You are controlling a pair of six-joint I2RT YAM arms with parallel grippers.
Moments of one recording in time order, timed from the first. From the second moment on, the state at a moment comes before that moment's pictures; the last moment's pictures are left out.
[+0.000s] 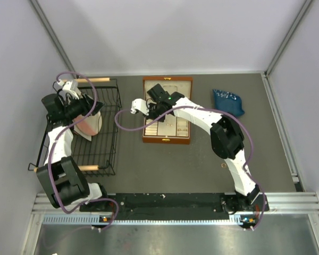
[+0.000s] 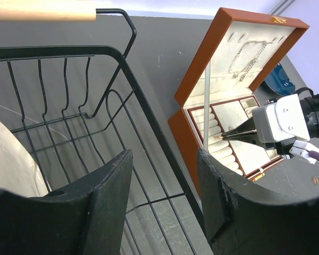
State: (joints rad) left arm 0.42 1.34 0.95 0.03 0.99 -0.16; right arm 0.79 2.20 1.93 -0.70 -0.19 -0.74
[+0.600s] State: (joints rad) left arm 0.42 1.36 0.95 0.04 1.01 -0.16; right arm 0.79 2.20 1.93 -0.69 -0.21 -0.73
